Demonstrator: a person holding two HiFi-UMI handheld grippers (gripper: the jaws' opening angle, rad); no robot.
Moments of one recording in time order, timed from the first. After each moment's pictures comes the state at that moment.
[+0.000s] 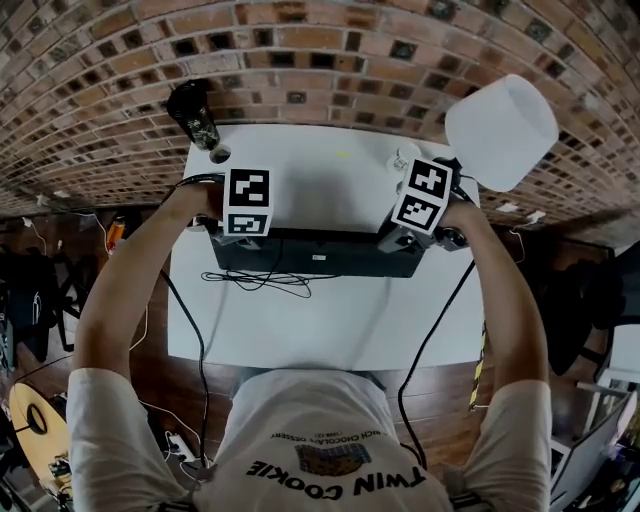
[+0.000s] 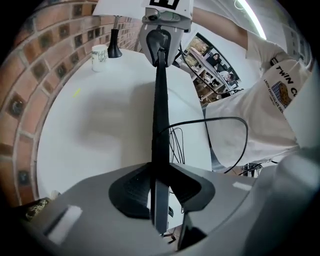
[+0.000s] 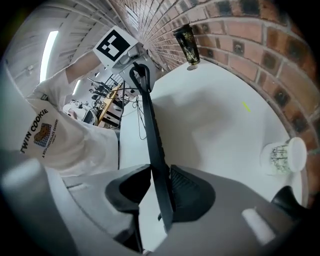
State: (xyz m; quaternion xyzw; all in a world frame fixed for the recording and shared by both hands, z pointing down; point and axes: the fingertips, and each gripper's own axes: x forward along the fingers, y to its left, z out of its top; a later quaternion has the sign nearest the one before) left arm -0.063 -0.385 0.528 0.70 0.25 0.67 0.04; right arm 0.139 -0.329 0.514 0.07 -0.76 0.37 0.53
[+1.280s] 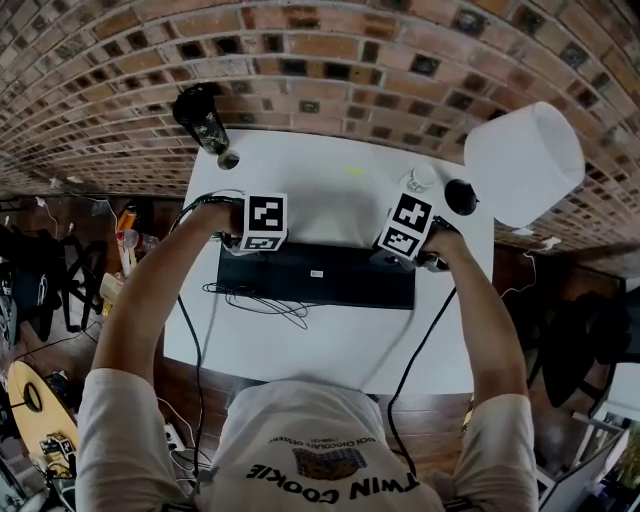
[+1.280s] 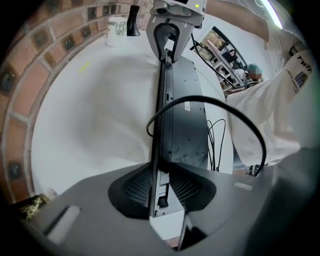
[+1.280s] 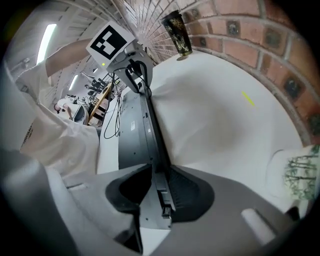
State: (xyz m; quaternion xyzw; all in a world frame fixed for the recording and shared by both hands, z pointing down) left arm -0.059 -0.422 0.597 0.68 0.19 0.71 0.04; right arm 0.148 -0.369 0.592 0.08 -0.76 0.34 0.54
